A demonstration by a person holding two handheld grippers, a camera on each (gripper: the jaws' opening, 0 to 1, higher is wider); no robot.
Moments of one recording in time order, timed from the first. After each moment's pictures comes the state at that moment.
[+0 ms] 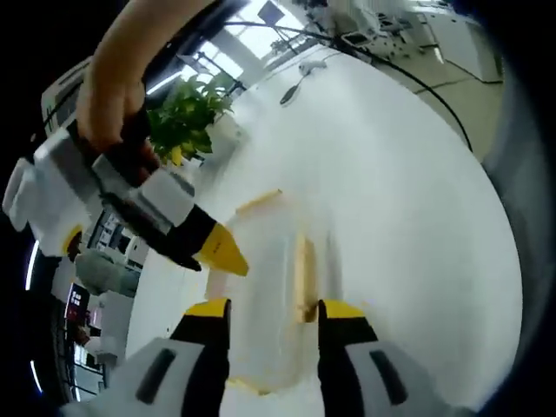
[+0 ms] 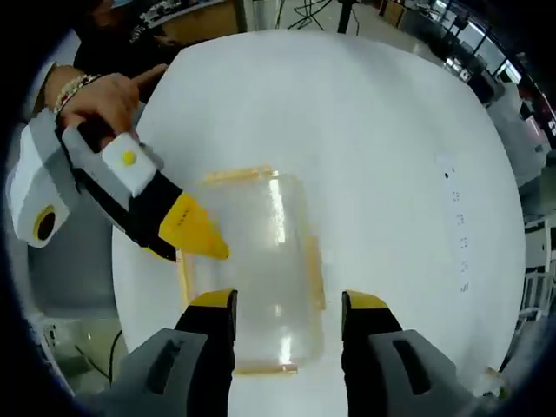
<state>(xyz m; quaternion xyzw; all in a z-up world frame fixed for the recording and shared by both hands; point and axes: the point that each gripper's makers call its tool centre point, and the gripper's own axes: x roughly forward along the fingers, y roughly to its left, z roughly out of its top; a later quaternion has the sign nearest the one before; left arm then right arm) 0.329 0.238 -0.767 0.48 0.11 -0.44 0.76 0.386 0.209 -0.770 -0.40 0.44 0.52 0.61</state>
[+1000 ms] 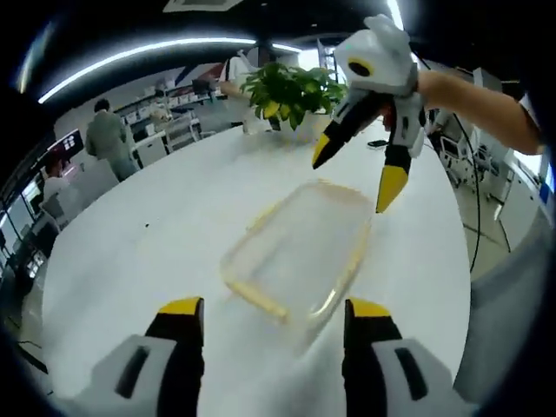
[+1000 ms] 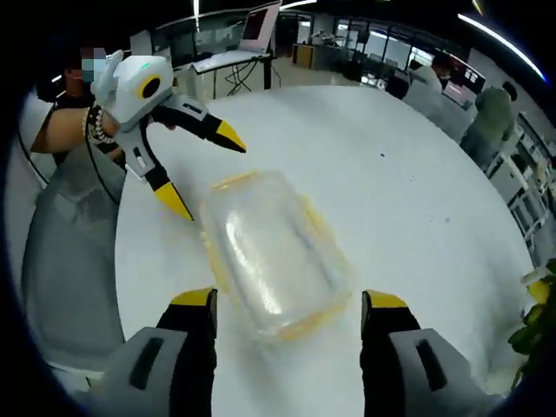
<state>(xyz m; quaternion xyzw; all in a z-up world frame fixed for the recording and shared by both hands) 0.347 0.304 -0.775 0.22 0.26 -0.39 0.85 0.343 0.168 -0.771 -0.25 0.39 0.46 0.76</state>
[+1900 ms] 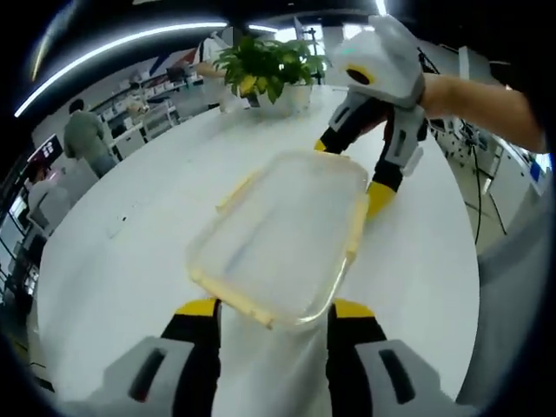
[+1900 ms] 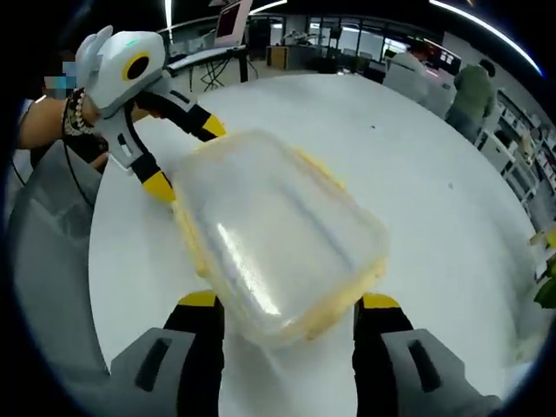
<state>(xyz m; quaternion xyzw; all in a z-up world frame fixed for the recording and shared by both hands) 0.350 0.297 -0.808 0.25 0.30 -0.41 0.82 0.341 0.171 -0.823 -0.22 0.39 0.41 0.80</state>
